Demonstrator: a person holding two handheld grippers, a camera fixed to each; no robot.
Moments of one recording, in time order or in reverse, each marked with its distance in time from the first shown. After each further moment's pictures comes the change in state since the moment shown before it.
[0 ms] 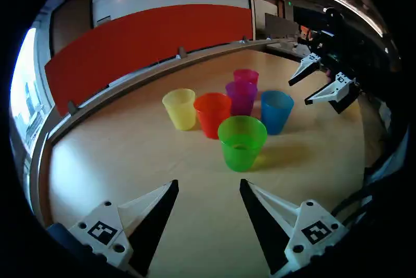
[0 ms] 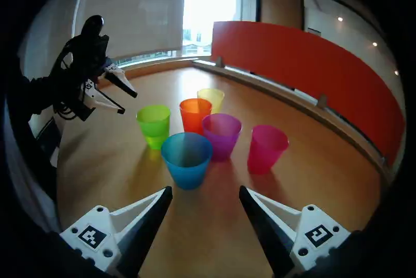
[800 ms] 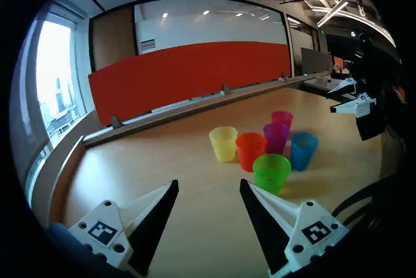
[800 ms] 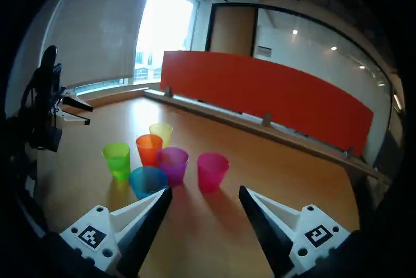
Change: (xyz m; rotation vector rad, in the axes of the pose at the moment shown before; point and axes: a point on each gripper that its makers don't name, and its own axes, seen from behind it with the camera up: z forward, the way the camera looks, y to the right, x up) left arm 0.038 -0.041 -0.044 0.277 0.225 -0.106; right arm 0.051 0.044 -0.058 -0.342 0.172 0.085
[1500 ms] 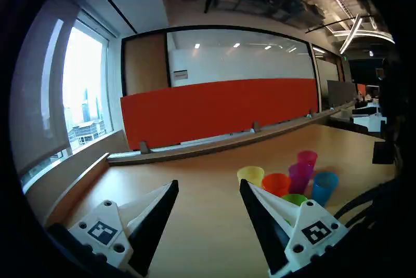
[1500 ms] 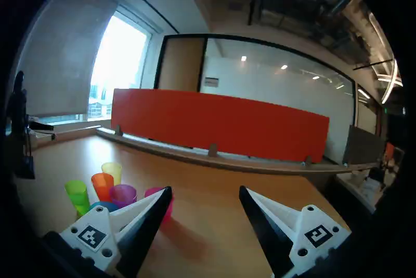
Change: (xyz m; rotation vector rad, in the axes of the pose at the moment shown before) left arm 0.051 -0.037 -0.011 0.208 0.240 -0.078; right arm 0.045 0.074 -0.019 -0.335 0.243 0.099
